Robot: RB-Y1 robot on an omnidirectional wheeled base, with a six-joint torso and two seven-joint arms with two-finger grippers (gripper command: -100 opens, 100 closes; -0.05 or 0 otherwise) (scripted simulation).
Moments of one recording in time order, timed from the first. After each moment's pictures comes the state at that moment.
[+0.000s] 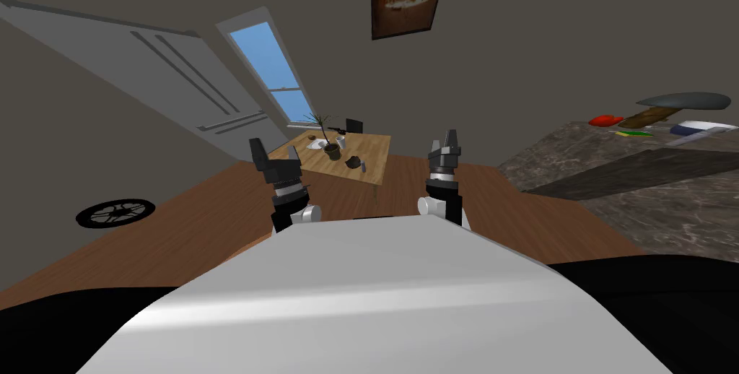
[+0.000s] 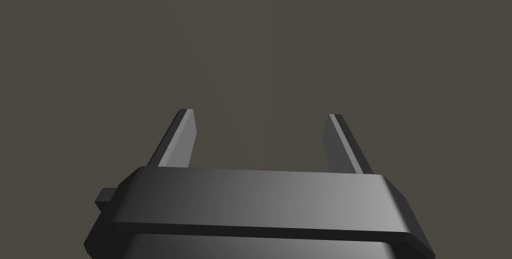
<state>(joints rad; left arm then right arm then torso) 0.47 -0.03 0.02 -2.30 0.03 -0.53 0.04 0.45 0.04 -0.02 -2.26 -0.06 -0.40 0.14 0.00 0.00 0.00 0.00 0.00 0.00</state>
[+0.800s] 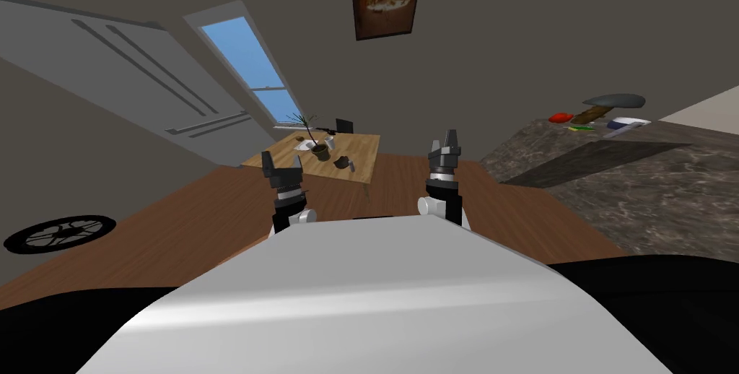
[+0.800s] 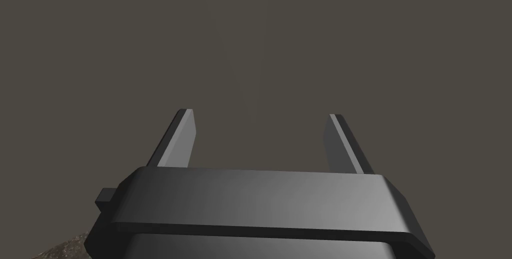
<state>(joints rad) 0.46 0.11 0.09 -2.12 0.14 -0.61 0.17 0.45 0.04 -0.02 -2.26 -0.06 -0.40 0.14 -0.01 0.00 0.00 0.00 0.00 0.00</state>
